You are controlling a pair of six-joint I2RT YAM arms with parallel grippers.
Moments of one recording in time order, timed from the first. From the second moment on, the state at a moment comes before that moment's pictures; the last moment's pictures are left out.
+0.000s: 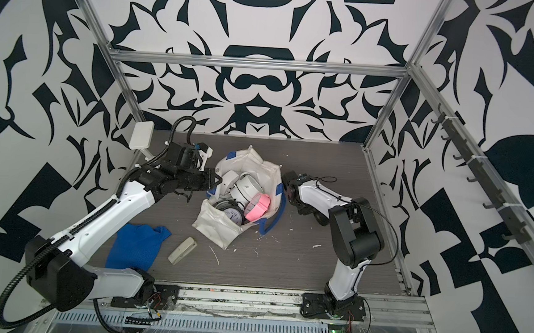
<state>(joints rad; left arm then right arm) -0.50 1.32 1.21 -0.65 0.29 -0.50 0.43 1.77 1.15 -0.89 0.69 0.29</state>
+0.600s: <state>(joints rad) -0.50 1.32 1.21 -0.65 0.29 -0.50 0.43 1.84 1.15 -0.86 0.79 0.29</state>
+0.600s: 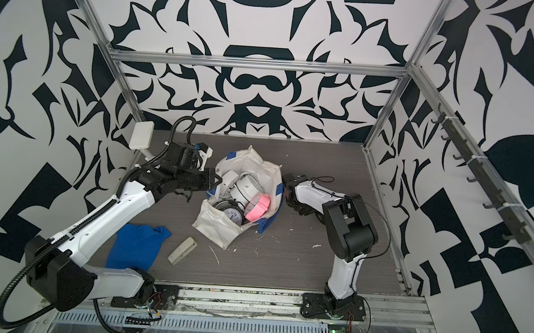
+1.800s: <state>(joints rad) -0.50 1.32 1.20 -0.65 0.29 -0.50 0.43 1.94 1.18 -0.79 0.78 0.31</state>
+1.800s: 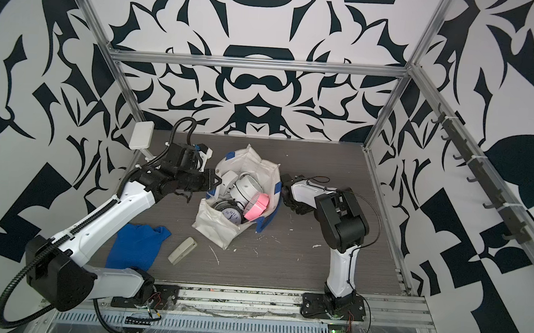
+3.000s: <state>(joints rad) -0.50 1.33 1.21 -0.65 0.41 -0.49 0.51 1.18 1.19 -0.70 -0.28 0.42</state>
